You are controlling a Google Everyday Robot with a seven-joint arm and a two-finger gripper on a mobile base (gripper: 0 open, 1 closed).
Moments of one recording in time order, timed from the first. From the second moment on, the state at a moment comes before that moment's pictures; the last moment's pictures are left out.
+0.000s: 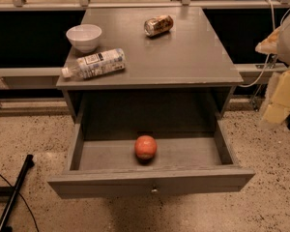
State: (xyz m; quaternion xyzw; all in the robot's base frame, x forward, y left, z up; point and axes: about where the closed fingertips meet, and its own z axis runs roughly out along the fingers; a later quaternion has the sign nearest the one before) arm 0.438 -0.217 0.977 -0.60 0.78 -0.04 0.16
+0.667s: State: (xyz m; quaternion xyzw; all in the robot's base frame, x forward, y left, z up) arm 0.460 -0.192 0.963 -0.61 0.77 -0.02 0.19
